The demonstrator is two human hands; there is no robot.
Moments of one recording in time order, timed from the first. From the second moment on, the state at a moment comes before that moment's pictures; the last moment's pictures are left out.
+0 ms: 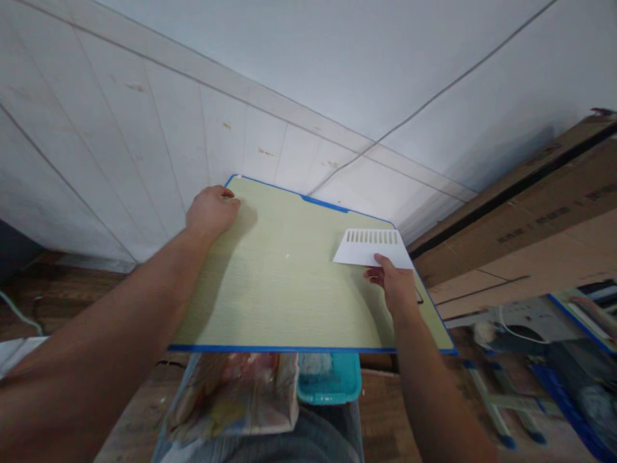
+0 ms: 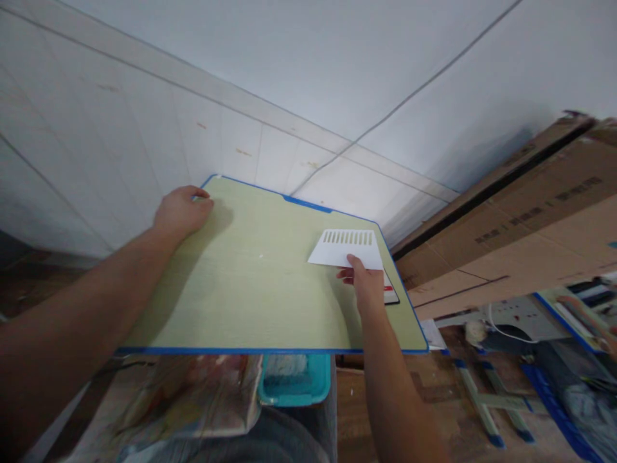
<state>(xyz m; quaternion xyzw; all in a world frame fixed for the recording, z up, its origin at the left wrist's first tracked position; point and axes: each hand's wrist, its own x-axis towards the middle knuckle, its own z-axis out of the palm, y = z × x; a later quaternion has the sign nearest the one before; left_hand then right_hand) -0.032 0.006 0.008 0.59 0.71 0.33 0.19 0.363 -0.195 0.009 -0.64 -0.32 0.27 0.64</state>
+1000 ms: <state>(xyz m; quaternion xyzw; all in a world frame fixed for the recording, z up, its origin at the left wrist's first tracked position) -0.025 -0.003 0.021 0.62 0.72 0.27 0.17 0.288 -0.251 -0.015 -0.63 -0.38 0.29 0.61</state>
